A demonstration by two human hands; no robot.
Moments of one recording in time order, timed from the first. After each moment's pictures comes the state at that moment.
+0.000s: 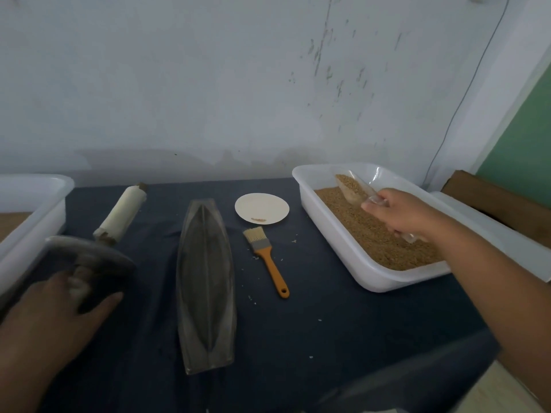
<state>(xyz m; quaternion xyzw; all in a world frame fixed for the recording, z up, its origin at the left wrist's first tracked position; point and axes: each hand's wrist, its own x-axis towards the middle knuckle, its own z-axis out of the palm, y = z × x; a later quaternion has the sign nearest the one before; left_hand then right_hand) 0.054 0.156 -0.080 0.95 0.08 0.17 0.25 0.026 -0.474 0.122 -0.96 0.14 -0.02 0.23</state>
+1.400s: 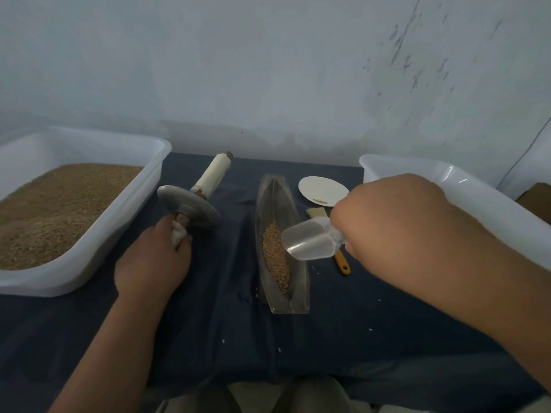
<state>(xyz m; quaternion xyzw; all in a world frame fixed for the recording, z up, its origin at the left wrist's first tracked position) -0.009 0.095 -0.001 0.96 0.13 0.13 0.22 -0.075 -0.197 0.191 -0.94 -0.13 0.07 -0.32</state>
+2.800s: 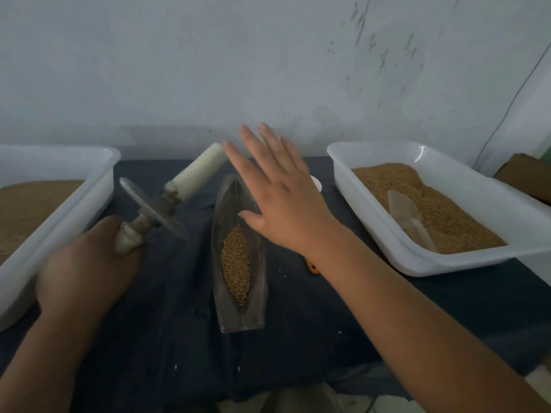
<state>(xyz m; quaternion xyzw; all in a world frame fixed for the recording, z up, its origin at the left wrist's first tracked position) -0.015 0.091 0.038 0.97 0.12 0.14 0.16 0.020 -0.215 0.103 -0.91 -0.26 -0.32 -0.03</state>
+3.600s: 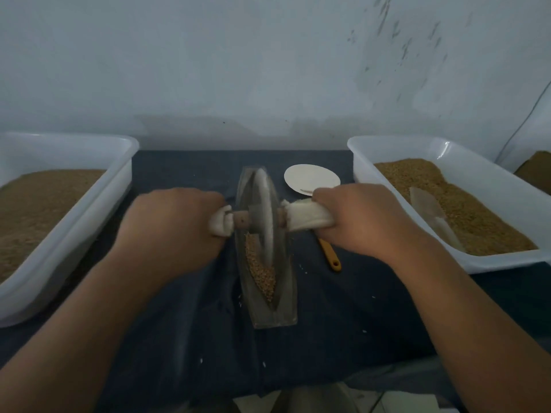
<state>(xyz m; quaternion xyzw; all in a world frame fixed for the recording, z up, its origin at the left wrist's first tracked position) -0.011 0.024 0.101 0.97 -0.15 0.17 0.02 0.006 -0.275 0.096 -0.97 -0.20 -0.15 -0.05</state>
